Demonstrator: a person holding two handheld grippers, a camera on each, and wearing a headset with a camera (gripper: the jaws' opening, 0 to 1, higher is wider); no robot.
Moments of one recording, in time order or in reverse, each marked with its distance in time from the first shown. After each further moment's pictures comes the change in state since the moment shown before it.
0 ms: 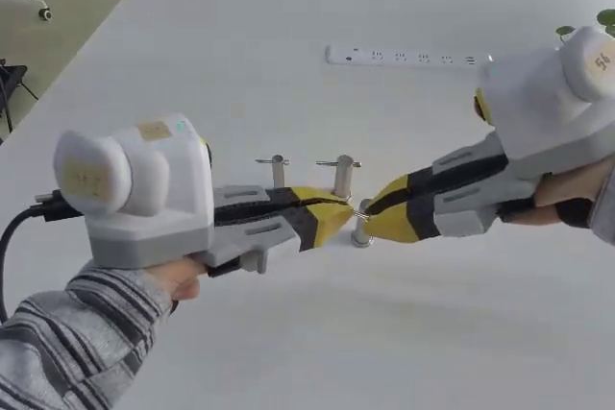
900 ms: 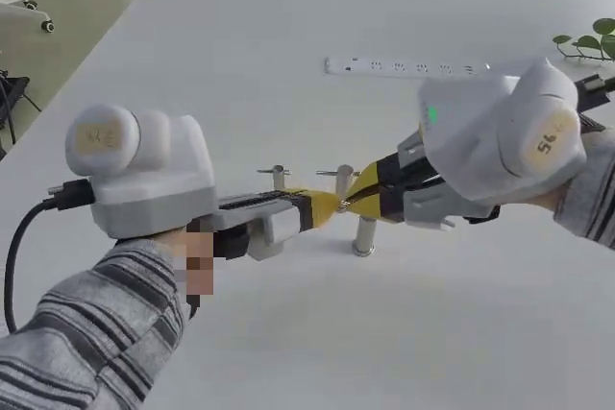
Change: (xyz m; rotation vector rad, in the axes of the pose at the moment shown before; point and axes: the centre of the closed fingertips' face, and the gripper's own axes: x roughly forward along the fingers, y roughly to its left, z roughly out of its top) left arm 0.000 0.029 0.004 -0.362 -0.014 0.152; right arm 0.012 -0.012 0.025 -0.586 0.173 -0.203
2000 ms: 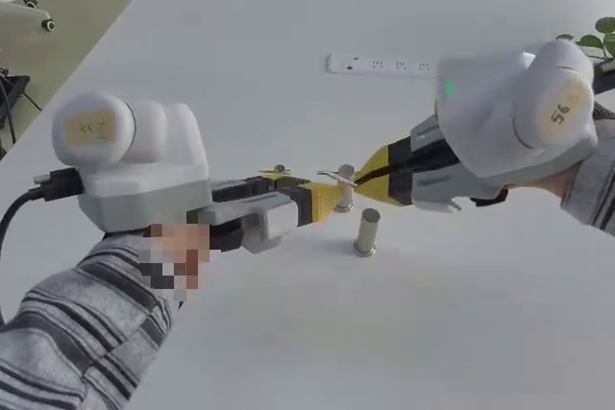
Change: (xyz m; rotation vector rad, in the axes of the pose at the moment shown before) left arm -0.004 0.009 0.011 0.043 -0.006 0.049; right arm -0.003 -0.019 -0.005 0.050 -0.015 -0.031
